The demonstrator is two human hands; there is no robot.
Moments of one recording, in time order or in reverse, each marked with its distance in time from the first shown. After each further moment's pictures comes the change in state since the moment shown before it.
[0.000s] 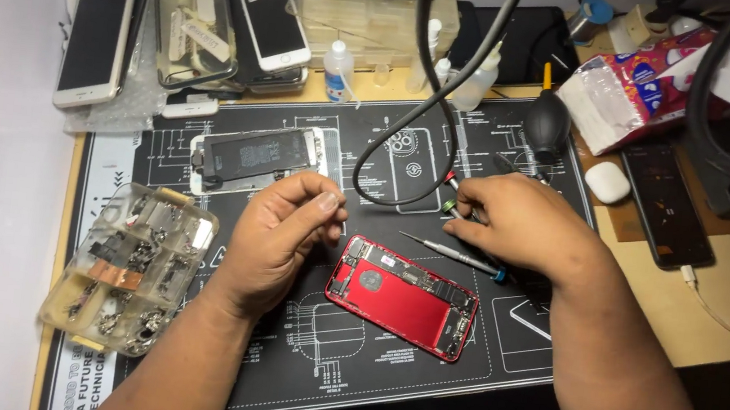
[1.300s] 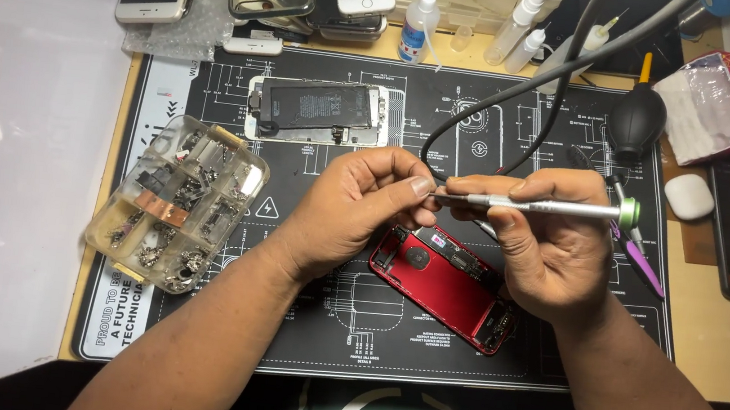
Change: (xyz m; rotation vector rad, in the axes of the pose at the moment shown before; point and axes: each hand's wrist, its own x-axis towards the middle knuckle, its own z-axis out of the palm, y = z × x) left_hand -0.007 0.017 0.019 0.047 -0.161 -0.070; right_hand -0.024 -0.045 0.059 0.999 0.516 -0.852
